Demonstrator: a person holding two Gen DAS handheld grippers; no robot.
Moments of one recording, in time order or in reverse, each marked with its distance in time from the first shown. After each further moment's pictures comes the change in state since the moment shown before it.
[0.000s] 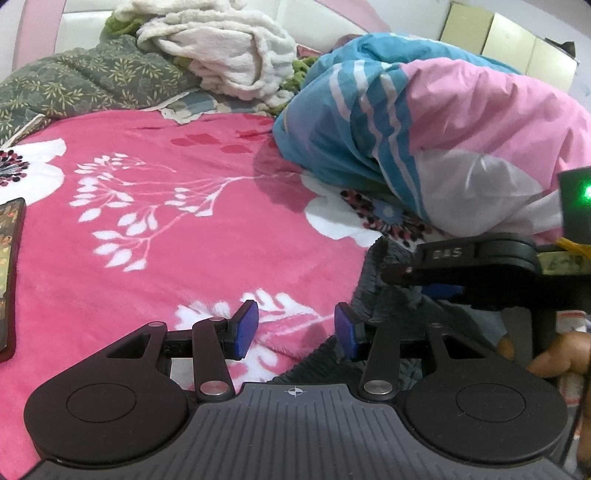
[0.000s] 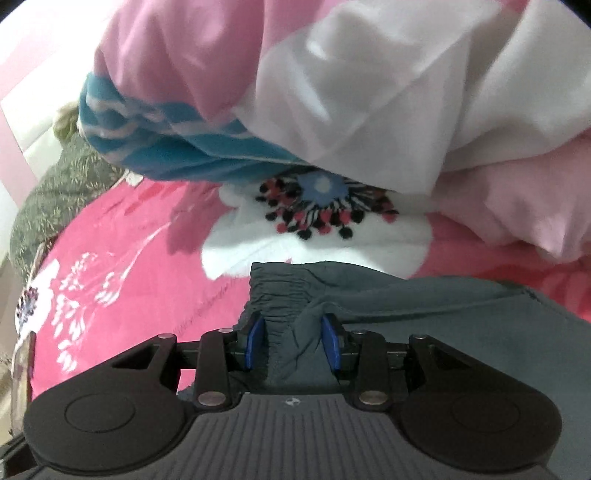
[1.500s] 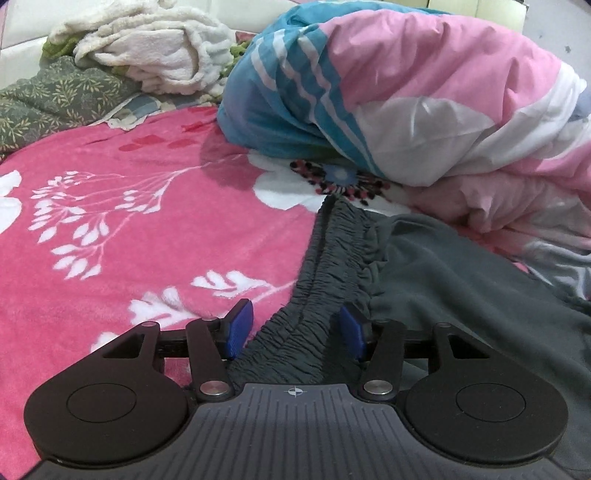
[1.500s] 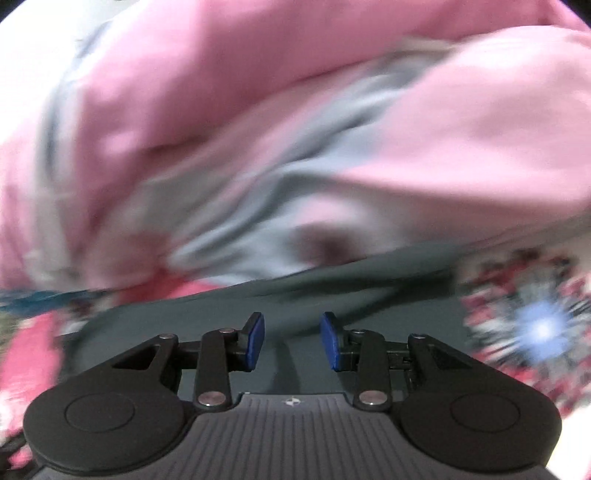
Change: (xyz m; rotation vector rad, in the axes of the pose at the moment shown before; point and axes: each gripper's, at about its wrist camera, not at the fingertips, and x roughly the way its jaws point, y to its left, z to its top) left arm 0.005 -0.027 -0.014 0.199 0.067 -0.064; right arm -0.209 -0.226 -0.108 0.450 -0.256 -0.406
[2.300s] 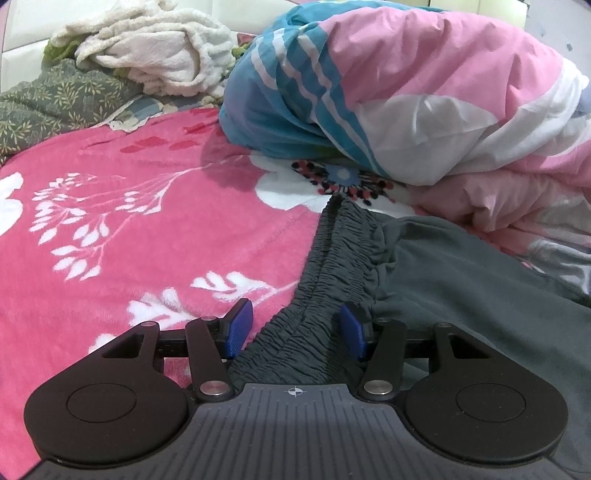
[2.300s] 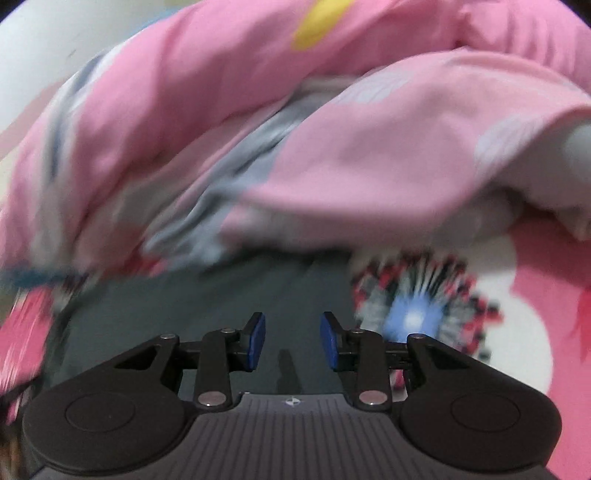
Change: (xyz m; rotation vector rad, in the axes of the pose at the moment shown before) left arm 0.002 0.000 0.001 -0.002 -0.001 0.010; right arm -0.073 -0.047 -0.024 -0.099 0.081 0.048
